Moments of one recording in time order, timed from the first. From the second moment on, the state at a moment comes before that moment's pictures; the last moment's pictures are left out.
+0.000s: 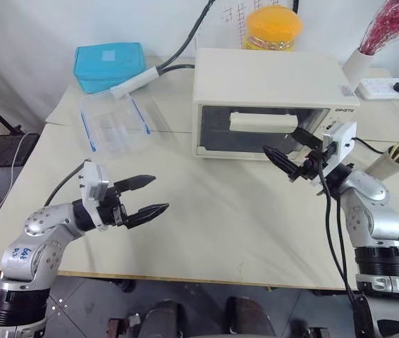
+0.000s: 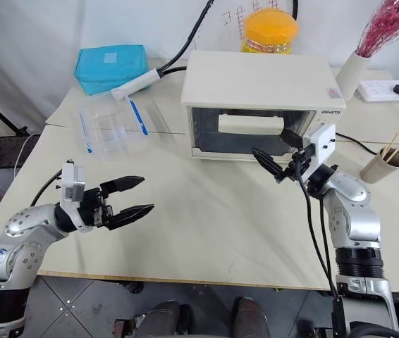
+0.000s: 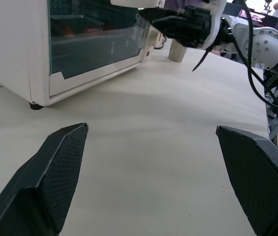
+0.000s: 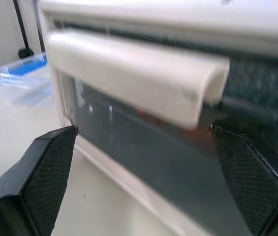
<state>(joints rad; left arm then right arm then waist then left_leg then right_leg) -0.17 0.63 0.20 -0.26 -0.68 0.46 -0.93 -0.48 -0.52 -0.17 0.09 0.49 0.13 0.82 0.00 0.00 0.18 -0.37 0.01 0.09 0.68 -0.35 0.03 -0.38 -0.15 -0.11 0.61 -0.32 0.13</state>
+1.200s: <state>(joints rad) -0.81 0.25 -0.02 0.53 -0.33 0.05 -0.94 0.02 -0.65 -0.22 -0.19 0.39 -0.04 0.96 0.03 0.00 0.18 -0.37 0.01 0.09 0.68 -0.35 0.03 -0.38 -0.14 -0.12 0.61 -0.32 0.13</state>
